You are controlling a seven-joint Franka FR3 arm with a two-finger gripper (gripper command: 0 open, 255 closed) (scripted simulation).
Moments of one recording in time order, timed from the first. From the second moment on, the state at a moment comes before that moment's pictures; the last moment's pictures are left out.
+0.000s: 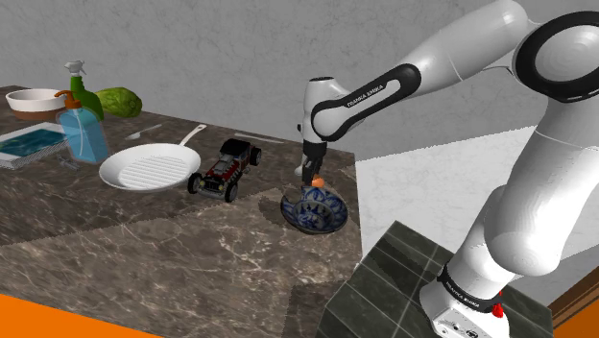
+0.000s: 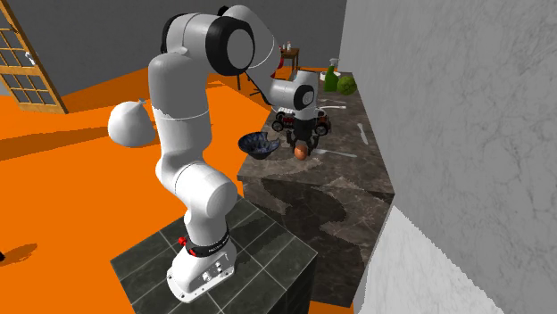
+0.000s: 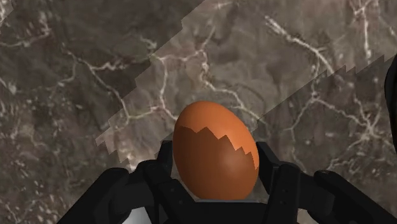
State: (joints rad) arm 0.09 0.07 0.00 -2.25 -0.05 2.24 -0.22
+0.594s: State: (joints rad) arm 0.09 0.04 0.00 -2.23 -0.05 2.19 -0.22
